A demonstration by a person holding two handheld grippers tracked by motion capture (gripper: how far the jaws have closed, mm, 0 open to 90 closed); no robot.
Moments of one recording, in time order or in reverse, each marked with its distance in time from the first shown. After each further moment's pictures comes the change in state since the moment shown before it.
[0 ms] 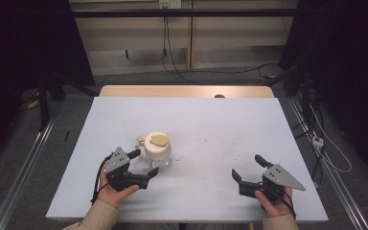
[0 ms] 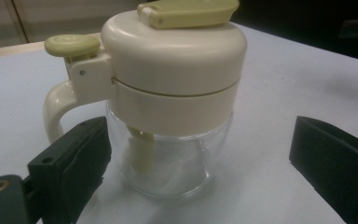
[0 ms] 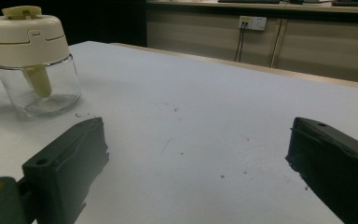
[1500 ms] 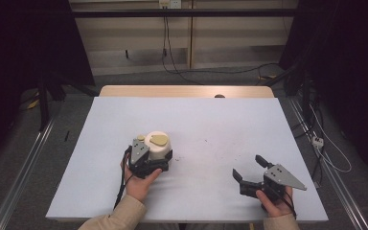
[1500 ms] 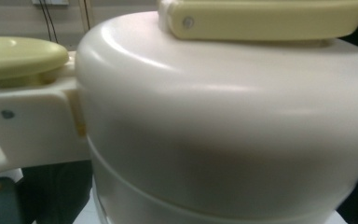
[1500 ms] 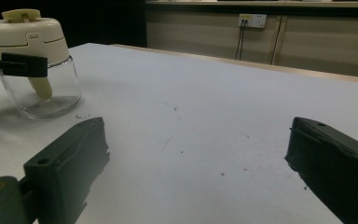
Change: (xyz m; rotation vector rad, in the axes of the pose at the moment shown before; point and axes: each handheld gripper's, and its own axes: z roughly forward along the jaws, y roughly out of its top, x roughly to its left) left arm -0.011 0.003 0.065 -0.078 0.247 -0.073; right arm -0.003 -0.001 -0.001 0.001 0.001 0.024
